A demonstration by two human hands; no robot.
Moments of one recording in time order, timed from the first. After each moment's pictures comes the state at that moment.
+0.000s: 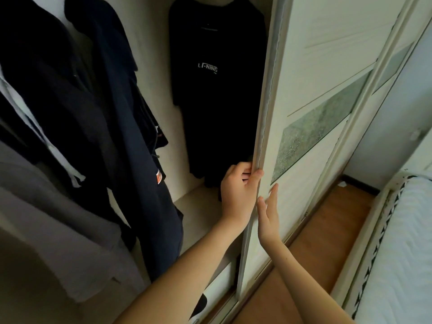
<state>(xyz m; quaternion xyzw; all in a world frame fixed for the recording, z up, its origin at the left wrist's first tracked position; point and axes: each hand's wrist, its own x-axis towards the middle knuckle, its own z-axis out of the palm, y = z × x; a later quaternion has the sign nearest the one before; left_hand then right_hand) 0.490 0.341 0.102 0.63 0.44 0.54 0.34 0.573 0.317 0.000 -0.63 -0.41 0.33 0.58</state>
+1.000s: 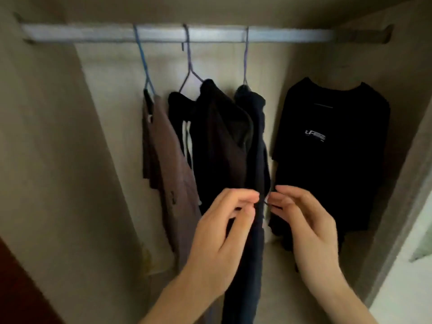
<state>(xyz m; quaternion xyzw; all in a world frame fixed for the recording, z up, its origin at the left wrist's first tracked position) 0.289 0.219 0.244 0.68 0.43 0.57 0.15 0.432 0.267 0.224 -0.36 -0.60 0.34 0.63</state>
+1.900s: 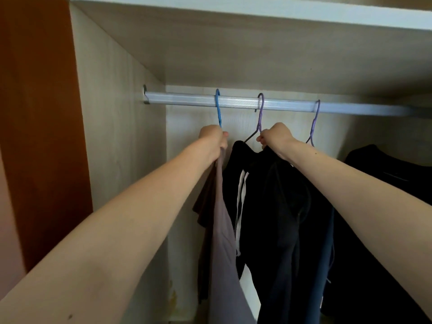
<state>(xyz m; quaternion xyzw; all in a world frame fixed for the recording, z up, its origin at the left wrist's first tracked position) 0.117 0.377 0.449 0.33 0.51 0.72 0.35 0.252 0.452 0.453 -0.43 -0.70 0.35 0.45</state>
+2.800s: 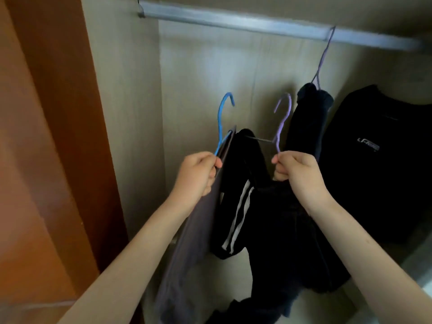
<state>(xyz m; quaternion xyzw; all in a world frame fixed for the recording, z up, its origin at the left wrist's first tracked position) 0.147 0.222 0.263 0.40 0.53 0.66 0.34 0.322 0.299 0.278 -0.33 -0.62 0.49 0.51</state>
